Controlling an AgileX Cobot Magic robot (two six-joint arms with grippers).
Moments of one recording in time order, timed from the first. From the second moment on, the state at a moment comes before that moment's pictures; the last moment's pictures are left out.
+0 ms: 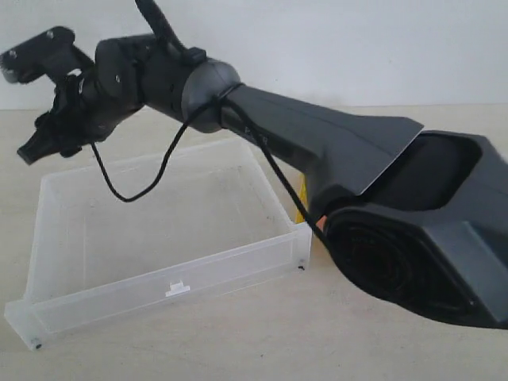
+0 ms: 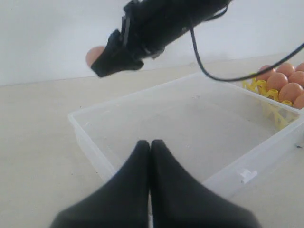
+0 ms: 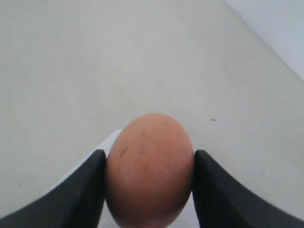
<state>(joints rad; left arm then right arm) -0.26 0.00 0.00 -0.03 0.26 0.02 0.86 2.52 -2.44 0.15 0.63 -0.27</state>
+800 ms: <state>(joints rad) -0.26 0.00 0.00 -0.03 0.26 0.02 0.29 1.64 -0.69 -0.71 -0.82 0.85</state>
